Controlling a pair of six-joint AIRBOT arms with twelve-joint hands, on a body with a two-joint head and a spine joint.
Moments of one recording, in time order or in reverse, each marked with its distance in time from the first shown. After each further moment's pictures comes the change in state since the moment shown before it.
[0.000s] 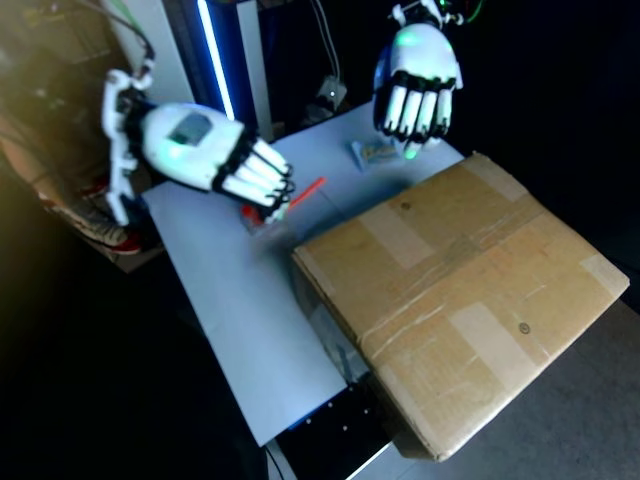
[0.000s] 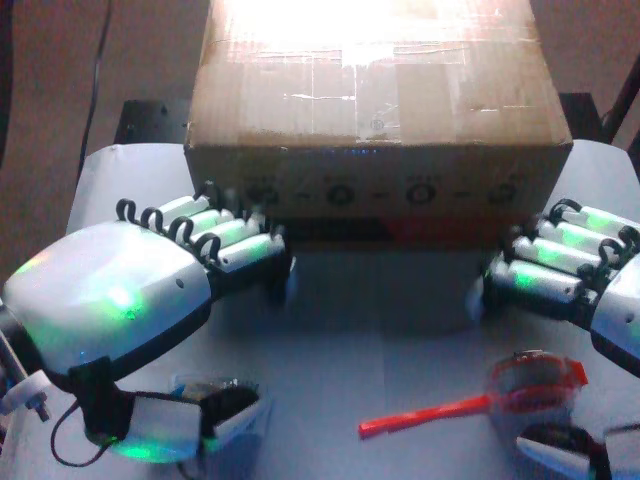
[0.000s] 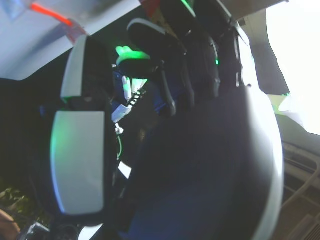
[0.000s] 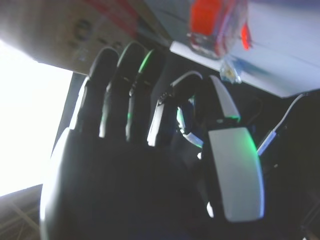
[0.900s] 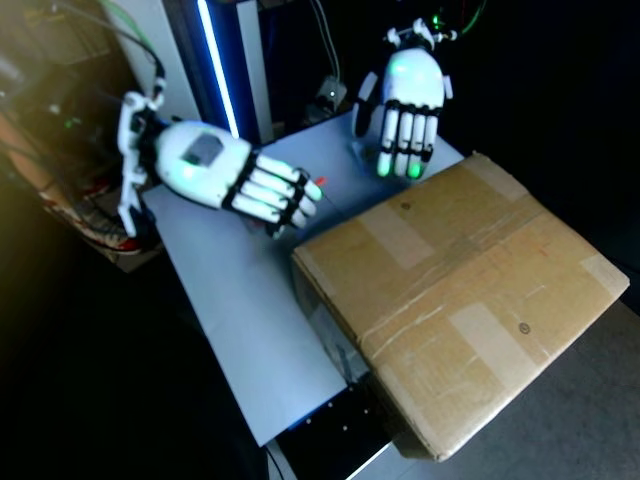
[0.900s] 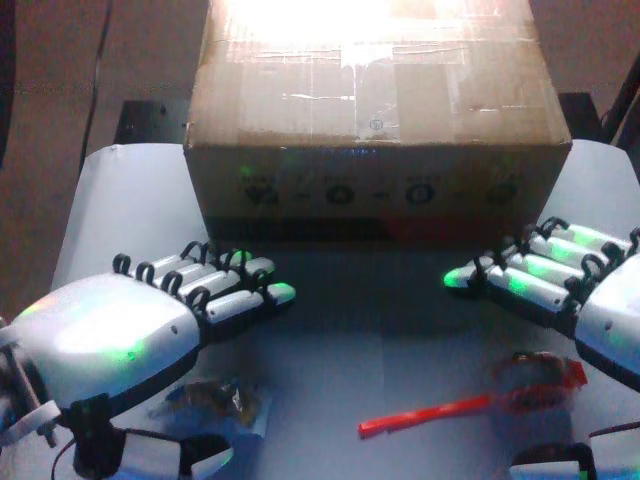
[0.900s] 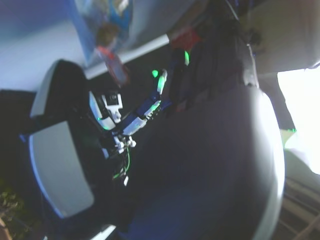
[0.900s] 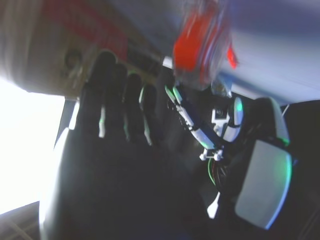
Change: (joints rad) left arm 0.066 -0.050 0.036 -0.111 -0.108 0.054; right arm 0.004 -0.072 0.069 0.022 0.084 -0.004
